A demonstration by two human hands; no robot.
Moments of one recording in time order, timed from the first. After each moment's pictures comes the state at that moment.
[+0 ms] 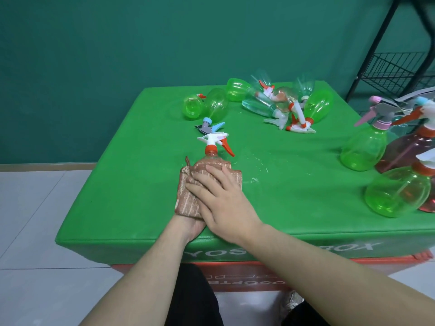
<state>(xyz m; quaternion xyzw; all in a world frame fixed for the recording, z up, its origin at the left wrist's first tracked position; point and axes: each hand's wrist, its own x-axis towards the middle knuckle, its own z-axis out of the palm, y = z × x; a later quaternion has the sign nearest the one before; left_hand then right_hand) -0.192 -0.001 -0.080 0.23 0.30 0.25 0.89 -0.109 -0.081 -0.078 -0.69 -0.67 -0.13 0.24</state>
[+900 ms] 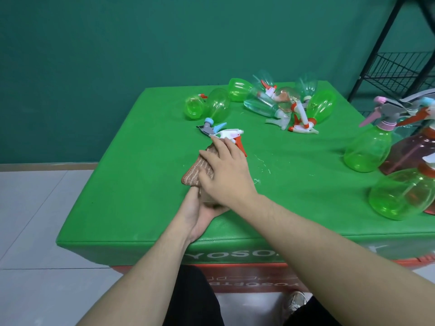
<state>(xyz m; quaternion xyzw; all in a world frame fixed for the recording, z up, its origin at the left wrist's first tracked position) -0.185 0.002 -0.074 0.33 0.24 0.23 0.88 -0.089 -0.038 -0.038 -0.81 -0.53 -0.05 0.27</state>
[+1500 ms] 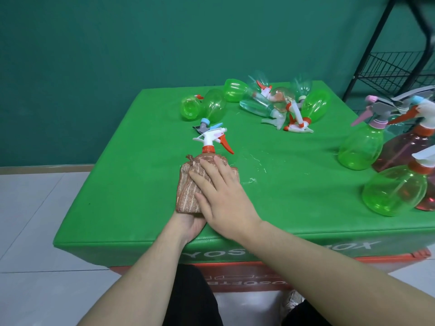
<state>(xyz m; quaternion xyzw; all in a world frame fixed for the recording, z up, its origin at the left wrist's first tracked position) -0.192 -0.002 -0.079 0.26 0.26 0.26 0.89 -0.108 -0.078 -0.071 -0.73 -0.62 -0.12 0.25</state>
